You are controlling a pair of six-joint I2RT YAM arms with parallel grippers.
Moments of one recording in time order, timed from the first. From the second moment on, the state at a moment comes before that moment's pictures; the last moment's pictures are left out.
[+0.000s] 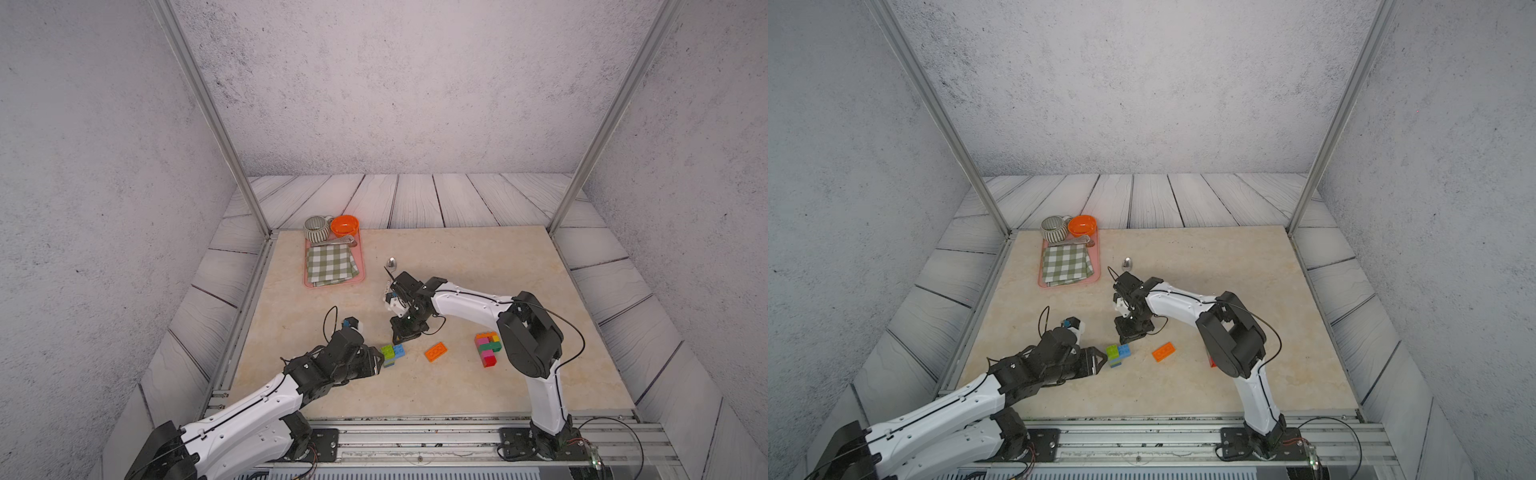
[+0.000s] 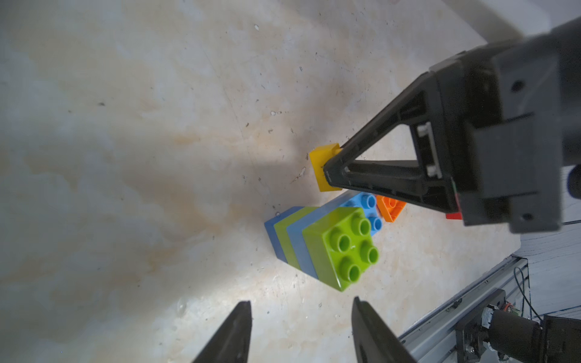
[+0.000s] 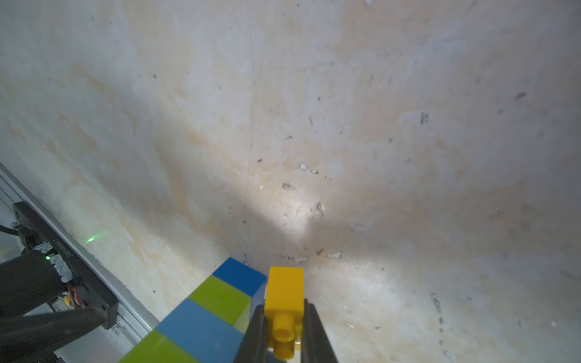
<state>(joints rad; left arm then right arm) -0.79 0.89 0.44 -0.37 0.06 -0.86 0.83 2.03 1.51 -0.80 -0.39 0.33</state>
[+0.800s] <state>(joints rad) -0.74 1.17 0.70 -0.52 0.17 -0.68 0.84 1.80 1.45 -0.97 -0.12 0.52</state>
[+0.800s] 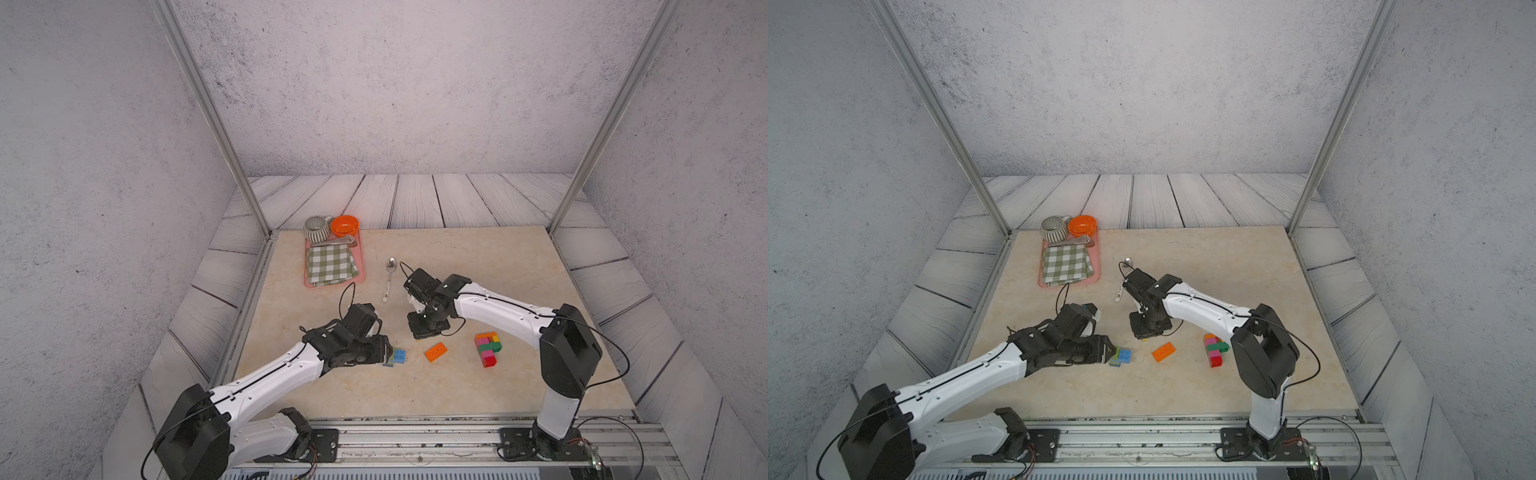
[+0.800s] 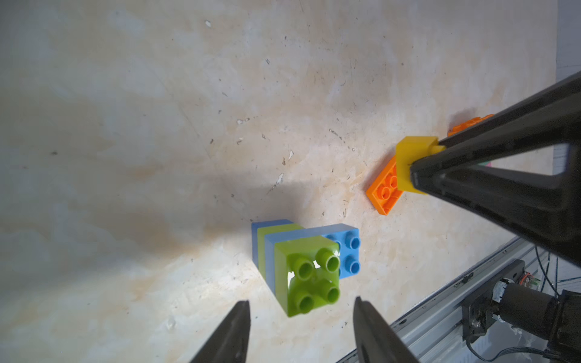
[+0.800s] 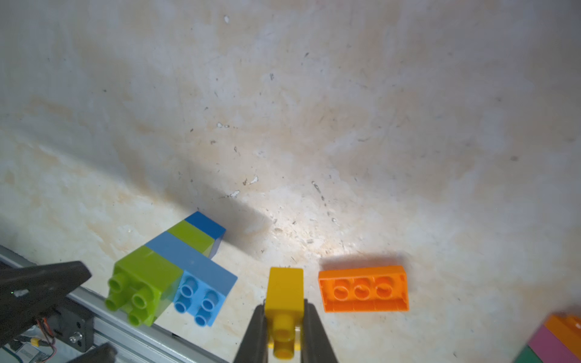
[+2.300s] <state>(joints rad) -0.65 1.19 0.62 -0.40 0.27 -0.62 0.94 1.91 1.59 -1.13 -0.22 0.98</state>
